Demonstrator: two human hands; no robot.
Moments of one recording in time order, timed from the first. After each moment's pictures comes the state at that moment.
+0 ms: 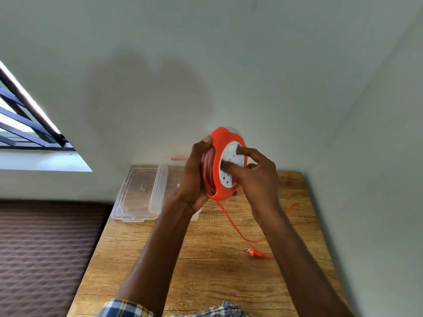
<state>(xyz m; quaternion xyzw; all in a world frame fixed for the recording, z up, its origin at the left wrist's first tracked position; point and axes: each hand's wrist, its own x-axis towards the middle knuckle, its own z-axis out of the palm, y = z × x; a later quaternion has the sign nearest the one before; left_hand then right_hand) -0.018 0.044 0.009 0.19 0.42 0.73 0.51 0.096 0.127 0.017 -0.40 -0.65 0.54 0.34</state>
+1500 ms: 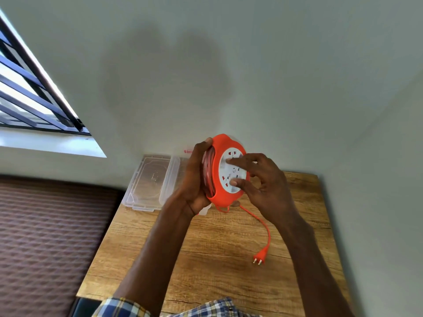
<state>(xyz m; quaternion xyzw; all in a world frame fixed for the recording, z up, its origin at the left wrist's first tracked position) -0.039 0.027 -0.015 0.11 0.41 0.73 0.54 0.106 0.145 -0.015 -0.21 -0.88 0.34 0.26</state>
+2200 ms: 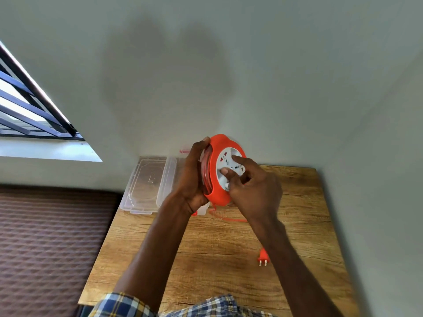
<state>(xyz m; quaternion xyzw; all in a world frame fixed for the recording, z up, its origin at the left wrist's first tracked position) -0.046 0.040 -0.022 0.09 0.43 0.72 0.54 0.083 0.118 -0.031 -0.38 -0.82 0.26 0.34</state>
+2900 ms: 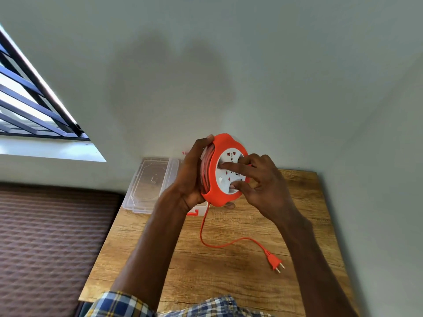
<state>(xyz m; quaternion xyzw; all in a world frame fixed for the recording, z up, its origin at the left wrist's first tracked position) -0.049 0.033 -0.009 0.12 0.43 0.69 0.57 0.105 0.152 -0.024 -0.17 -0.91 0.25 0.27</state>
